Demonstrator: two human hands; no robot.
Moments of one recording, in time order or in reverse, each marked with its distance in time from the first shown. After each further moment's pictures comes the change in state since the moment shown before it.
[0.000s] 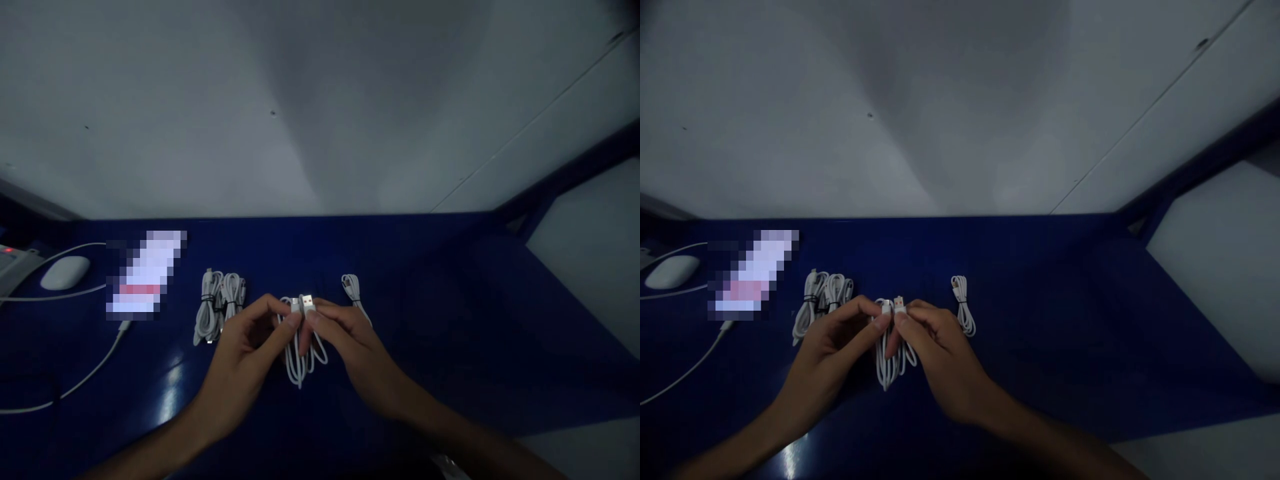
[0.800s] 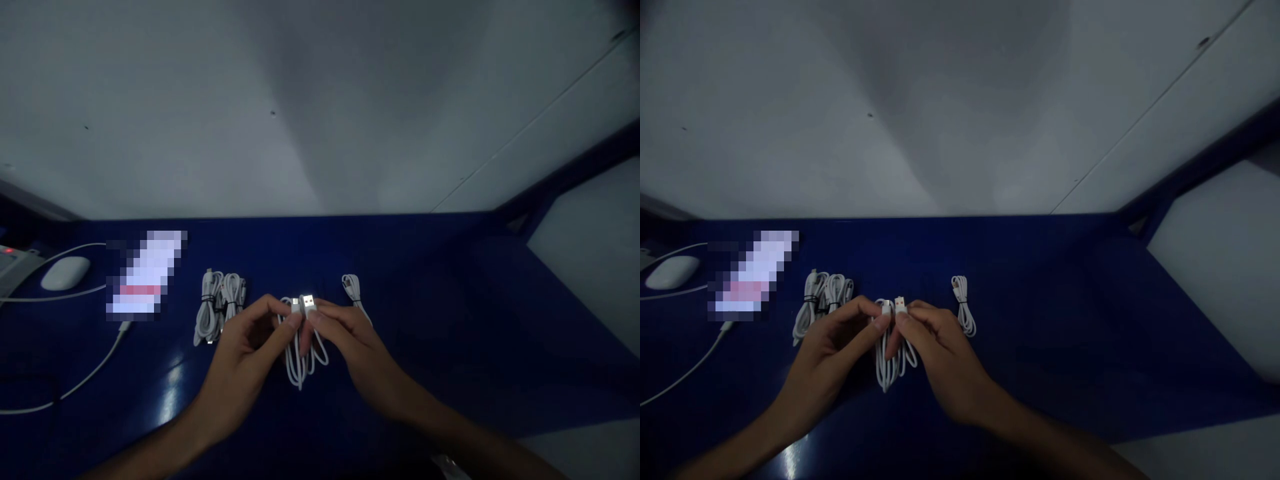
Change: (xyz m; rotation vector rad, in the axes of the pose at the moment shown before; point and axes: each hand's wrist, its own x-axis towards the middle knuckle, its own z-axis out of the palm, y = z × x) left_hand -0.001 0.000 -0.001 -0.002 0.002 0.008; right_hand 0.000 0.000 -0.001 0.018 0.005 0.022
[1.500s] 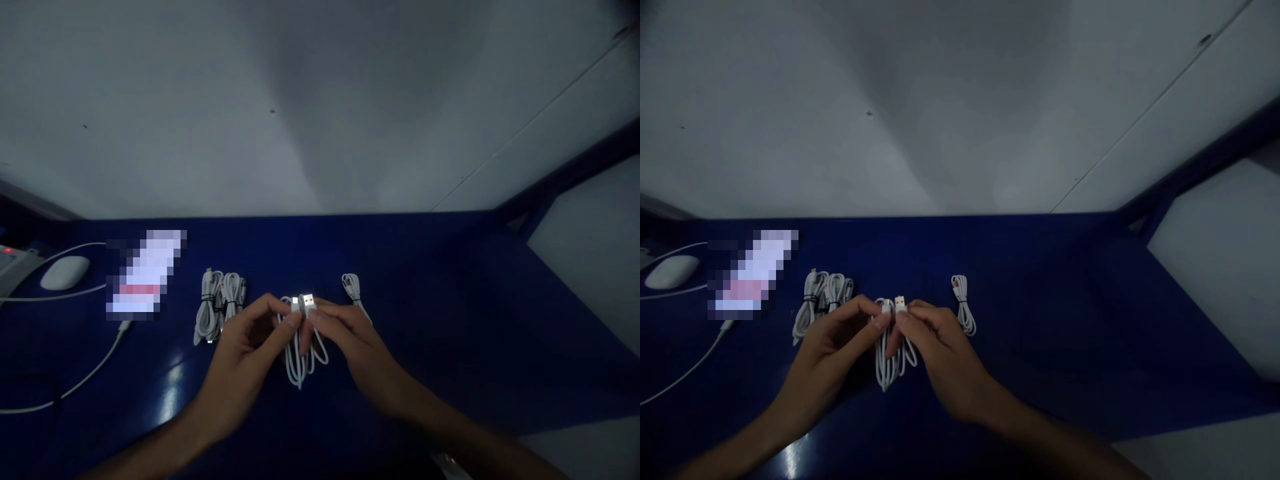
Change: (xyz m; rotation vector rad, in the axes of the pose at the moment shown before) left_hand 0.000 0.001 0.001 -0.019 -0.016 0.001; right_hand -0.001 -0.003 0.001 0.001 -0.004 0.019
